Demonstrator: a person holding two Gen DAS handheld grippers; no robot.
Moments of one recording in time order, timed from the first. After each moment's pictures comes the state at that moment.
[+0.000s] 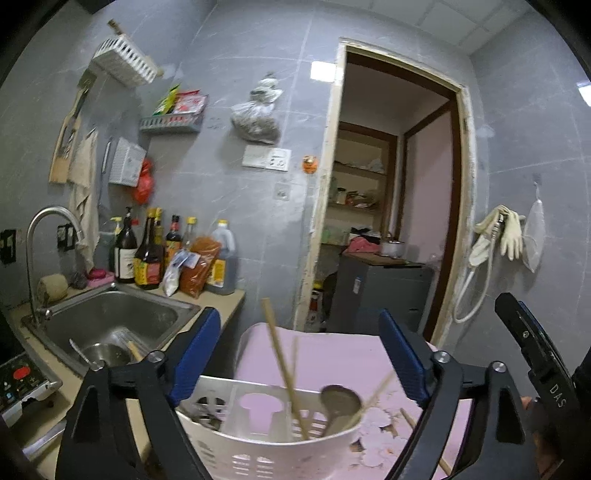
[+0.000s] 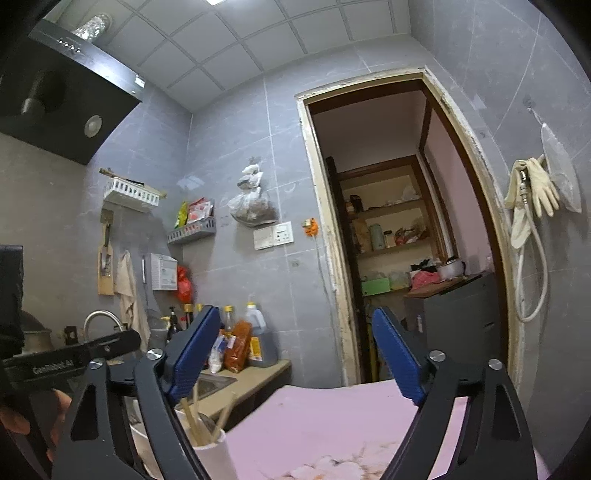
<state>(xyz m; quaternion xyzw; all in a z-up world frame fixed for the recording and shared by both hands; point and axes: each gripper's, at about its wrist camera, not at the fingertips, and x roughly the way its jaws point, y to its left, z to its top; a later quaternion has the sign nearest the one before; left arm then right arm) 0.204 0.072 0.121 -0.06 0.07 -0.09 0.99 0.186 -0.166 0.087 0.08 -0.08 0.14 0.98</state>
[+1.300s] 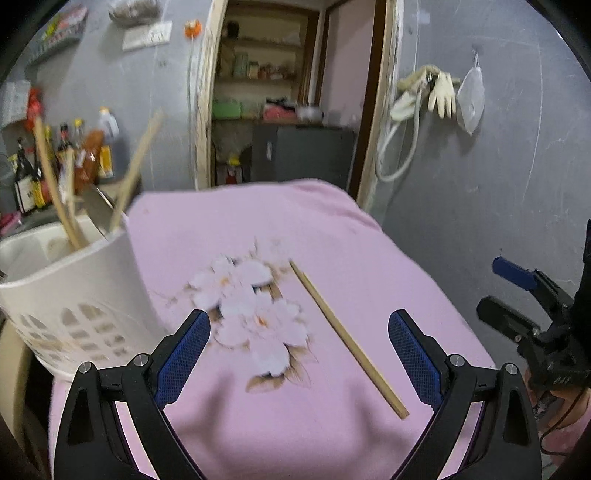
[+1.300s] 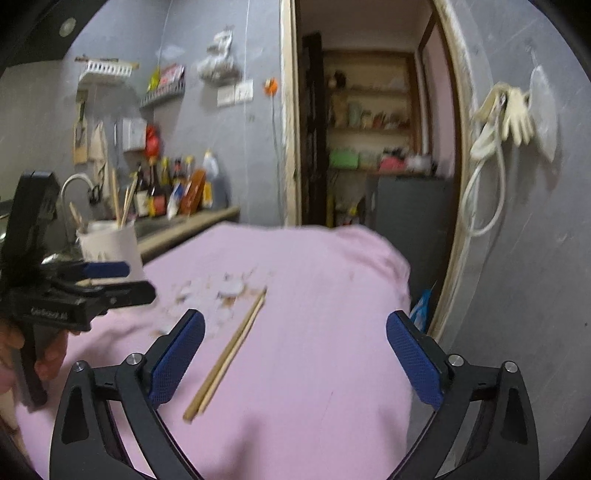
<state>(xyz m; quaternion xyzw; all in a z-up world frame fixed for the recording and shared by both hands) 0.226 -0.081 0.015 0.02 0.31 -0.24 0.92 0.157 -0.289 0.007 -0.01 0.21 0.12 0.97</state>
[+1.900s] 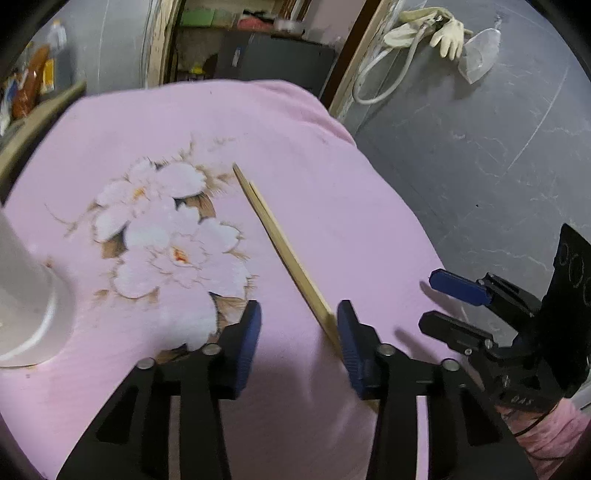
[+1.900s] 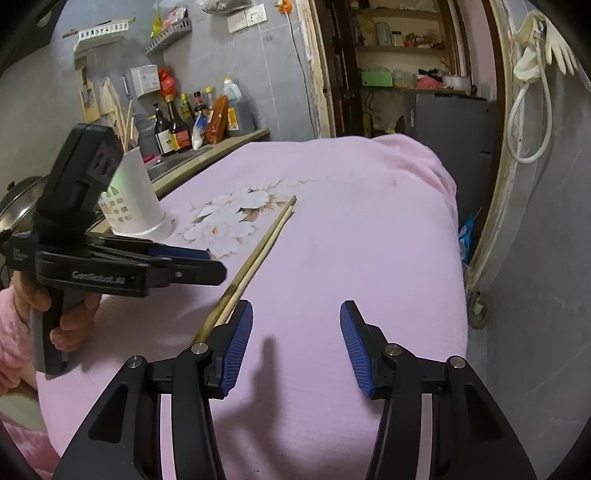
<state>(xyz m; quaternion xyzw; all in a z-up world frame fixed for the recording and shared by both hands) 0.277 -0.113 -0.034 -0.01 0.48 -0.31 0.82 0.184 -0.293 -0.033 0.01 0.35 0.19 0.92</state>
